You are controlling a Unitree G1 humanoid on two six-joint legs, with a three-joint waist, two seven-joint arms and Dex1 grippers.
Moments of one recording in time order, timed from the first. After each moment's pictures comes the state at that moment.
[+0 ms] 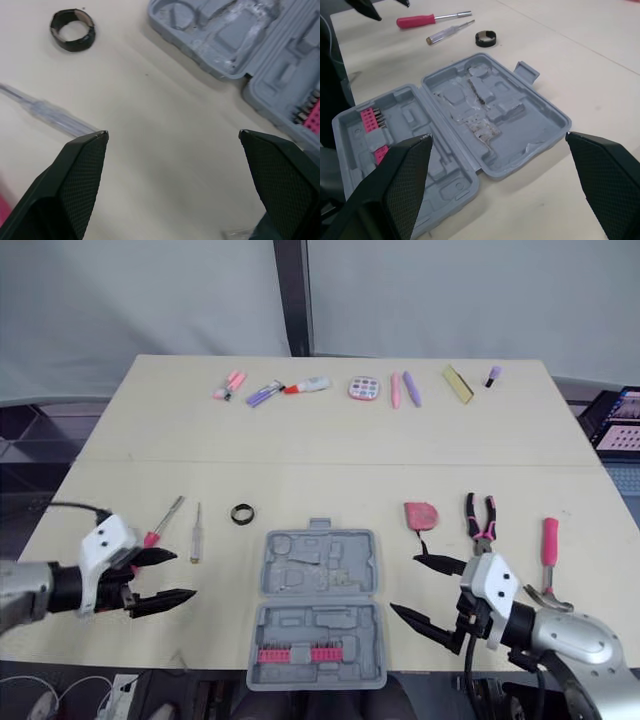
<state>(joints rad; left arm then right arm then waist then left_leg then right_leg) 0.01 1.14 0.24 -0.46 -0.51 0.87 -0.82 0.31 -0.71 -0.24 -0.57 0.51 0.28 0.94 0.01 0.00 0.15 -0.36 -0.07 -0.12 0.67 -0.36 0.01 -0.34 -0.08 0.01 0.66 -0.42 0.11</state>
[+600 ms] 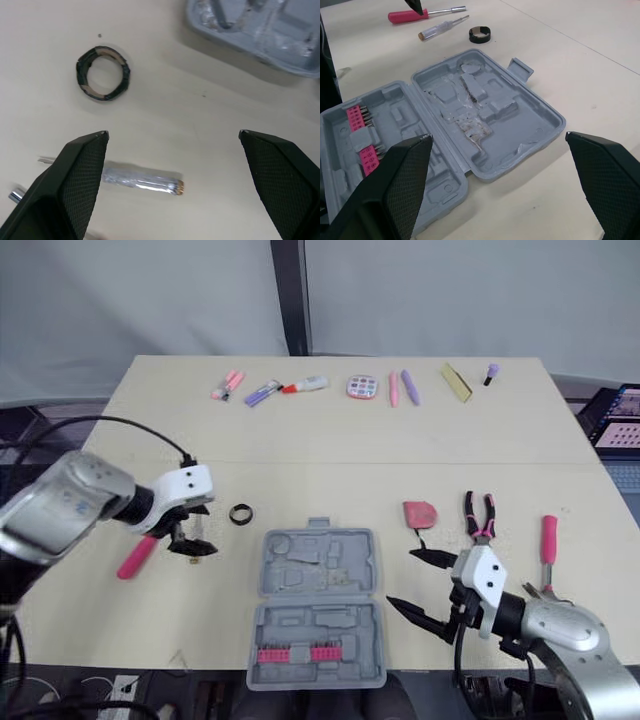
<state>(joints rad) -0.80 1.03 -0.53 -0.02 -0.09 0.85 -1.07 0.26 -0.71 -0.20 -0.54 0.48 0.30 0.92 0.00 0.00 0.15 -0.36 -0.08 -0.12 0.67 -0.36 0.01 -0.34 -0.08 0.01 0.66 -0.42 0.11</state>
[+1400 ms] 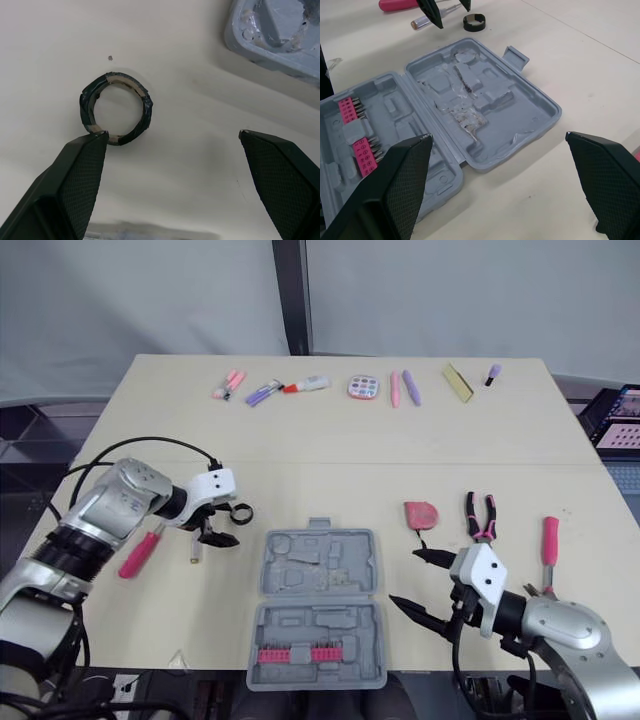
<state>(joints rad) -0.82 0.80 -0.49 0.36 0.05 0.56 -1.10 0.26 -0.73 -0.20 -0.55 0.47 0.34 0.90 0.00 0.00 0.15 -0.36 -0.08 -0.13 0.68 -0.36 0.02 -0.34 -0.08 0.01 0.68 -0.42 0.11</state>
